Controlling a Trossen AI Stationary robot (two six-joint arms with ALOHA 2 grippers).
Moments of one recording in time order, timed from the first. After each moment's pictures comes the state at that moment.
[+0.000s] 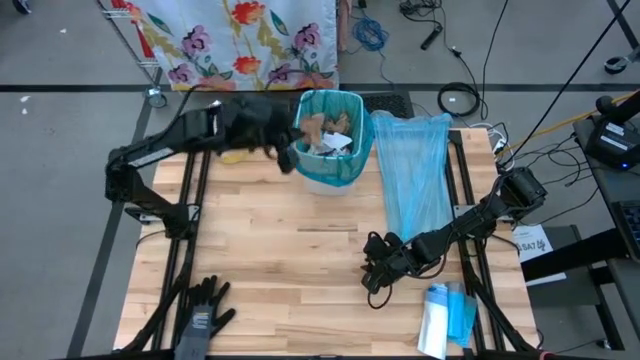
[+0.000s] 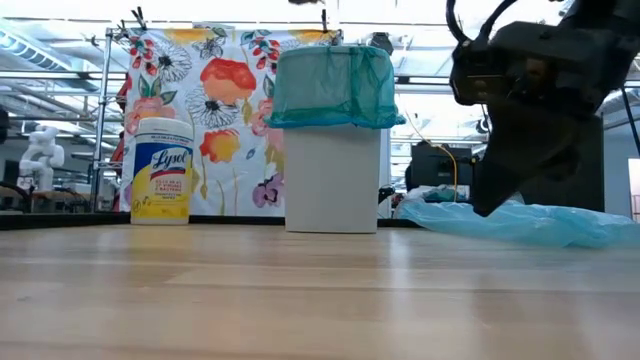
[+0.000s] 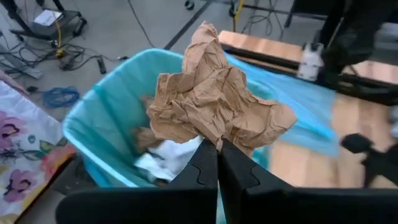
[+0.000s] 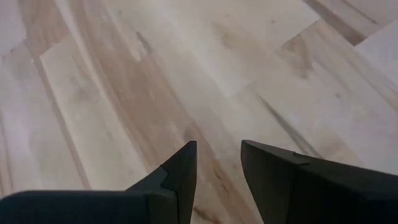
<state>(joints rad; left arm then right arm) 0.26 1.46 1.80 -0.88 -0.19 -0.04 0.48 1.60 0.81 -0.26 0.35 1.06</state>
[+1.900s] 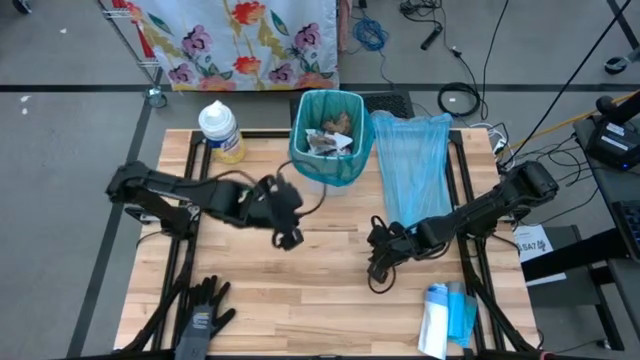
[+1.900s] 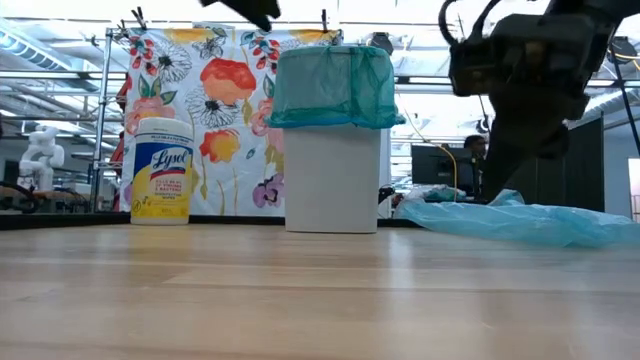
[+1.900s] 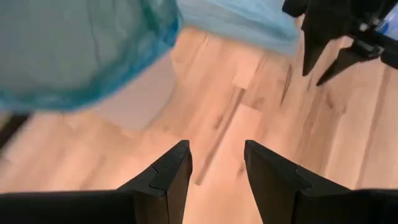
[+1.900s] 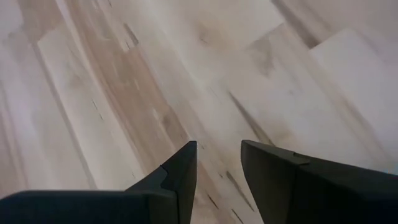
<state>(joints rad) -0.24 1.50 1.51 -0.97 -0.46 -0.55 0.38 1.47 0.81 -0.42 0.20 0.95</state>
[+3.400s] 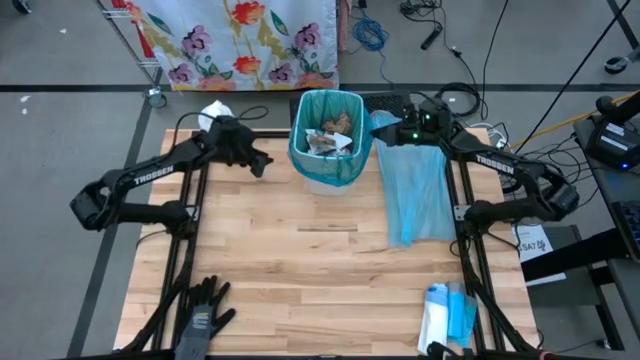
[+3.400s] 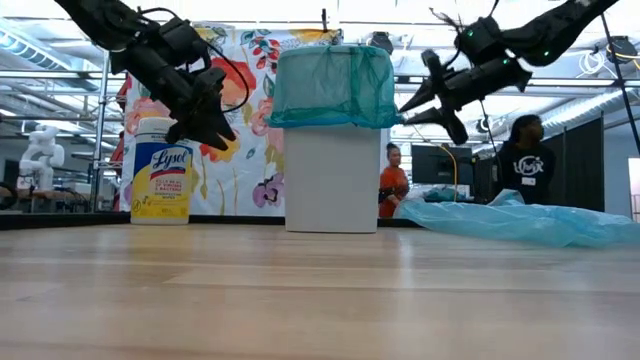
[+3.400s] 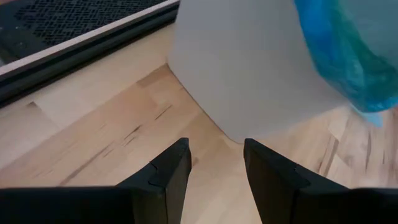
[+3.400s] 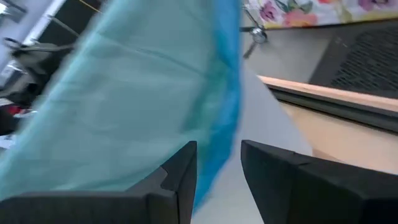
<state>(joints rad) 0.77 1.11 0.71 -0.28 0.34 -0.22 -0.86 1.26 0.77 0.10 -0.48 0.64</state>
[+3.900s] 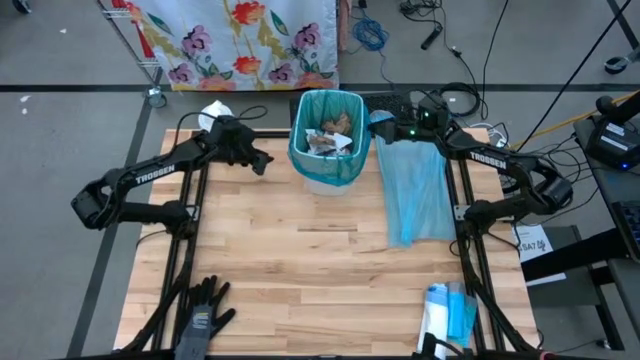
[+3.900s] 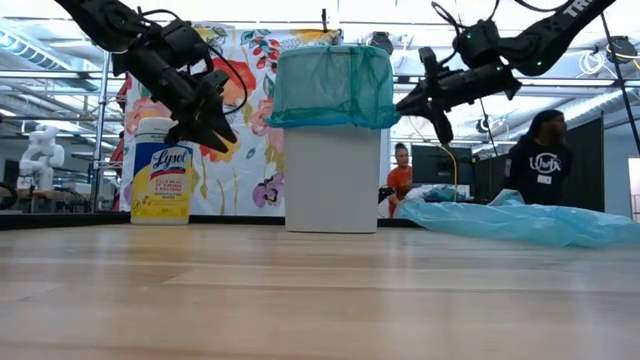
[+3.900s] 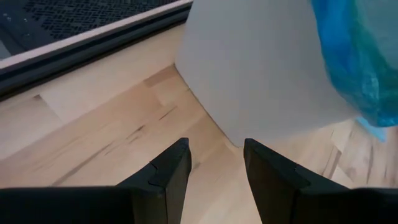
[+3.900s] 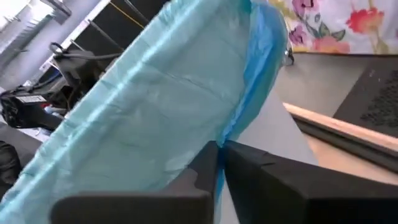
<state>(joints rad) 0.77 1.13 0.71 -0.27 0.31 -0.28 -0.88 1.32 0.77 0.30 -0.56 0.61</state>
